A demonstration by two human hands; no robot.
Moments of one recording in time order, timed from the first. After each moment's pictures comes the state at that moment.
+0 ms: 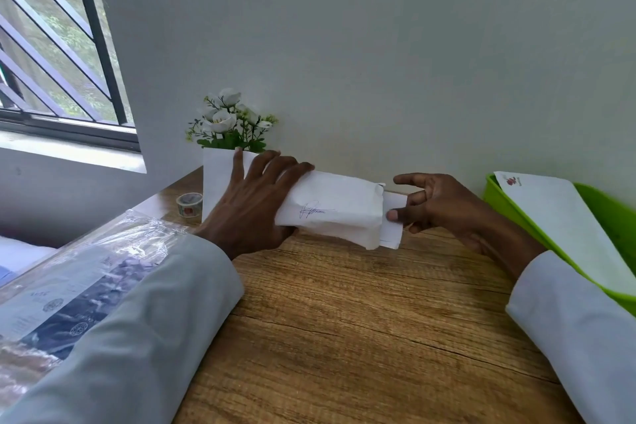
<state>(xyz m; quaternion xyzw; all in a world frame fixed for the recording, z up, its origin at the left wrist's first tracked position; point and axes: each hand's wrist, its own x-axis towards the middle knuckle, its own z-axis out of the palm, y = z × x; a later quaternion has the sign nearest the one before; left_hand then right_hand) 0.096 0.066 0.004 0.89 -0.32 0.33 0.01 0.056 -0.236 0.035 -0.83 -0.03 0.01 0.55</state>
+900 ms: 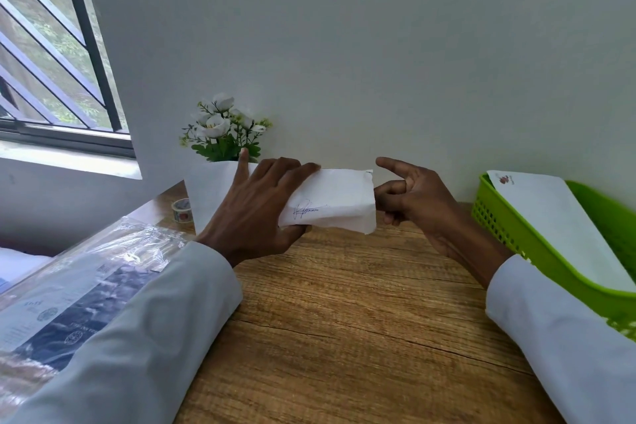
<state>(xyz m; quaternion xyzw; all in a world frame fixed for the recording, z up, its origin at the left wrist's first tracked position) 0.081 0.051 0.014 0.88 -0.34 0.32 0.06 0.052 -0.207 0.031 -0.77 -0.09 -0.08 0.63</state>
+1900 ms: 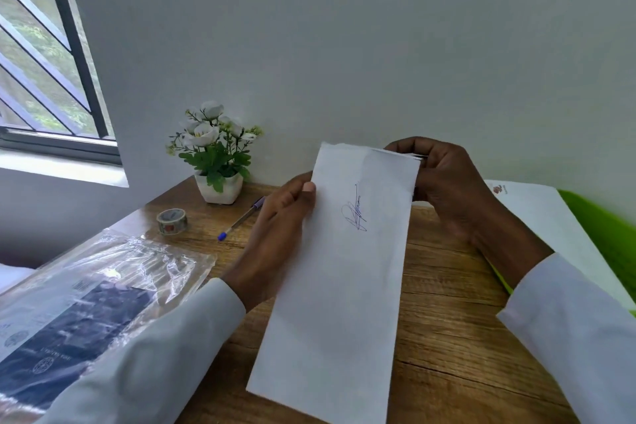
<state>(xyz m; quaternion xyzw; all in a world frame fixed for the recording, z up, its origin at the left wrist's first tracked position) 0.040 -0.006 0.021 0.60 -0.23 0.02 0.76 0.043 -0.220 0.072 -0.74 -0.16 -0.19 0.63</state>
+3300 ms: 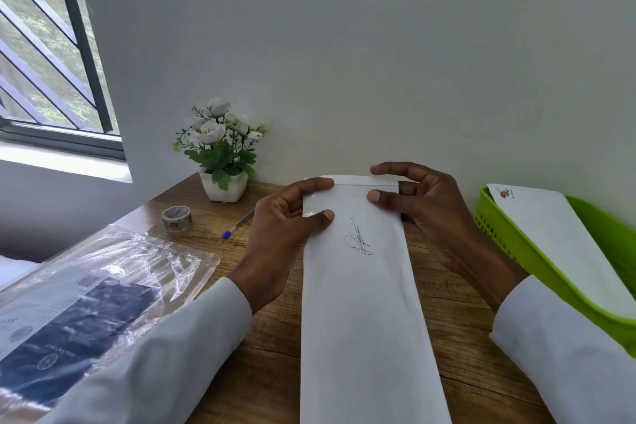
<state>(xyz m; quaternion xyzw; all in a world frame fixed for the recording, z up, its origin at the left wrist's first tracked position) 0.044 -0.001 0.015 0.59 -0.19 0.05 0.78 0.045 -0.206 0.041 -0.71 -0.13 -0.14 0.68</state>
